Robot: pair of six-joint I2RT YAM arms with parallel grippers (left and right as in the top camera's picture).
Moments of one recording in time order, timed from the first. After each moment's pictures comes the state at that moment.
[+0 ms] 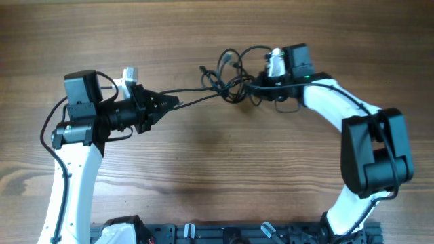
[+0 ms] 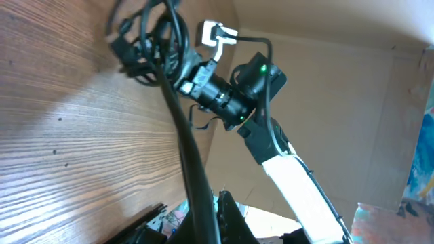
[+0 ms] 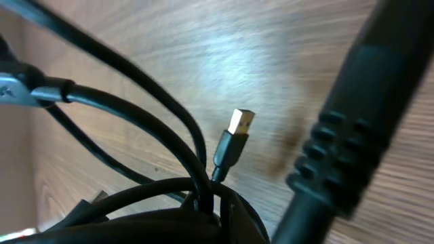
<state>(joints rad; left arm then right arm) 0.13 1.23 0.93 -0.57 1.13 -0.83 0.19 1.94 1.15 -0.27 -0.58 0.44</state>
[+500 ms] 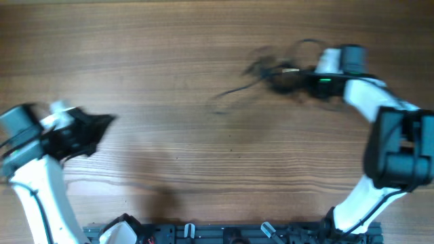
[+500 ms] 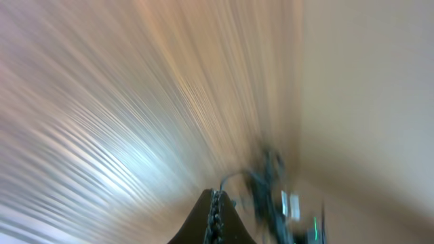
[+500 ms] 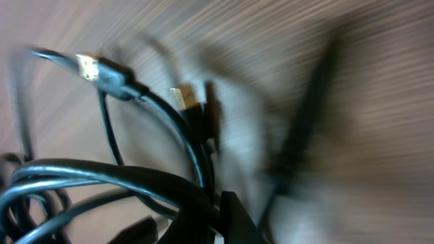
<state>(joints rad) 0.62 1.21 0.93 -0.89 0.77 -0.61 -0.19 1.97 1.15 -0.30 -0.40 0.47</state>
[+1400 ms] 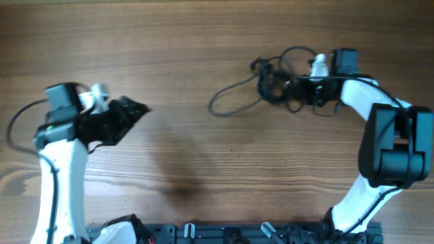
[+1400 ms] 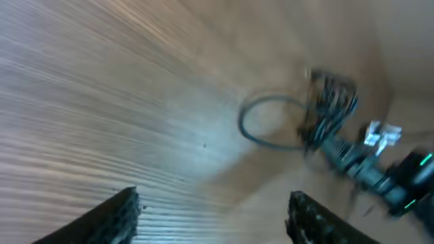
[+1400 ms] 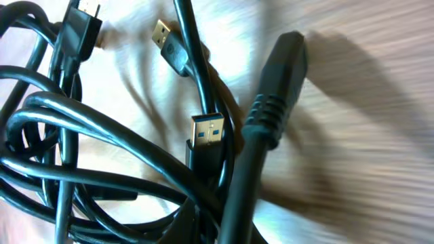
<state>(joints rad) 0.27 1.28 0.94 -0.83 0.61 -0.41 -0.06 1.98 1.15 -0.41 -0.59 0.20</state>
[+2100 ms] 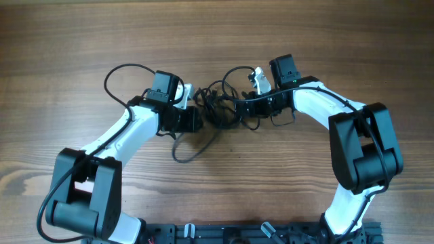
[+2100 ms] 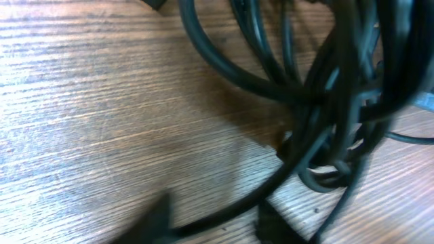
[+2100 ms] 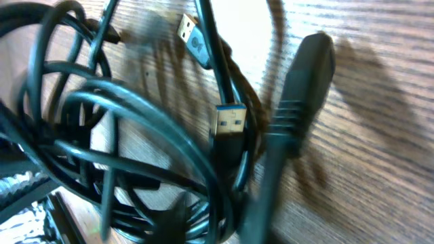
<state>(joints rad) -0.28 1.68 0.94 -0.52 0.35 -0.24 0.28 1.98 1.14 -0.43 -0.70 0.19</state>
